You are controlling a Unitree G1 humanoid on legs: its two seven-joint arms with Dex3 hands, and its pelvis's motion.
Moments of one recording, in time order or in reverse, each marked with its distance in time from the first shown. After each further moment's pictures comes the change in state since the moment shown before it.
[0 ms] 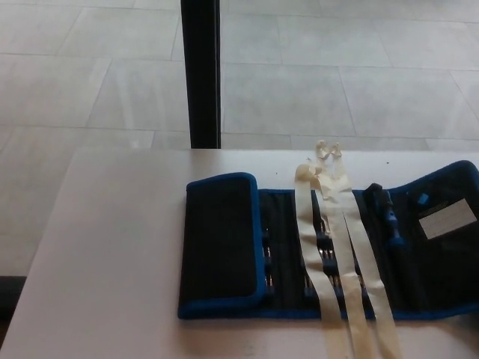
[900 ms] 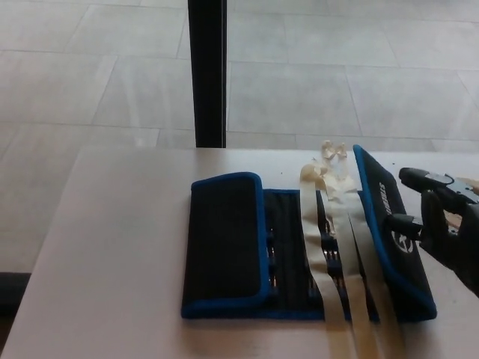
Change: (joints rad) left_arm -0.001 0.003 -0.008 0.001 0.001 0.001 0.001; right_arm 0.067 0.129 0.212 -0.444 -0.126 -0.119 -0.050
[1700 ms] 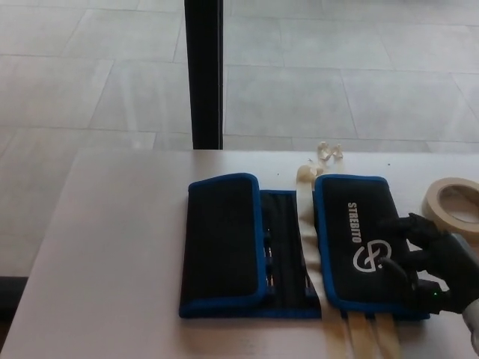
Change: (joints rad) left_arm -0.021 0.007 -0.044 0.000 0.008 0.000 -0.002; right_arm -0.038 -0.138 0.315 0.340 -0.316 -0.327 -0.125
